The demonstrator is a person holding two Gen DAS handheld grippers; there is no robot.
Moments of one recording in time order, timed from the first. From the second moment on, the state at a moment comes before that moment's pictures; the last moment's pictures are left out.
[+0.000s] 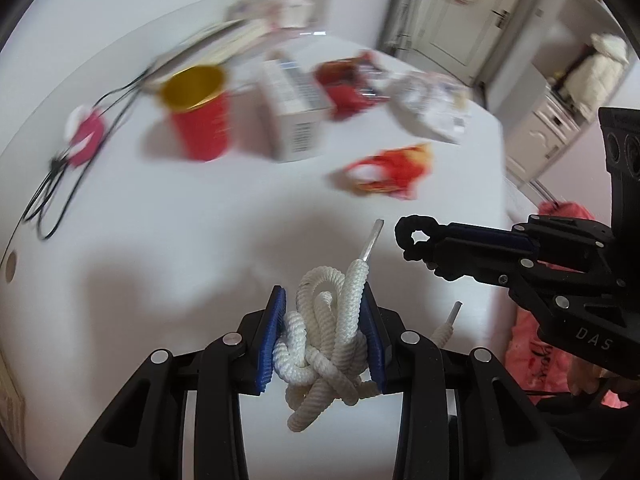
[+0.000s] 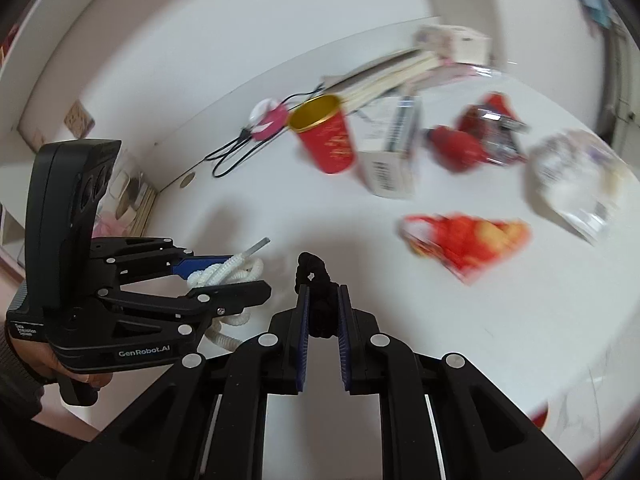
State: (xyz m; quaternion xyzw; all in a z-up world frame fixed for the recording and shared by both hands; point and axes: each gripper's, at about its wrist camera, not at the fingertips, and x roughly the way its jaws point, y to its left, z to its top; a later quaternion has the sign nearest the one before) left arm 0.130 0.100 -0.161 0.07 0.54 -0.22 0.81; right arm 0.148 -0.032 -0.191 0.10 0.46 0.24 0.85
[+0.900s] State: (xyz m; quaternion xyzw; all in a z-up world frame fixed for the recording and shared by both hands) left arm 0.084 -0.223 -0.254 0.22 0.55 -0.45 0.67; right arm -0.014 -0.328 -0.273 0.29 0.47 -0.06 0.83
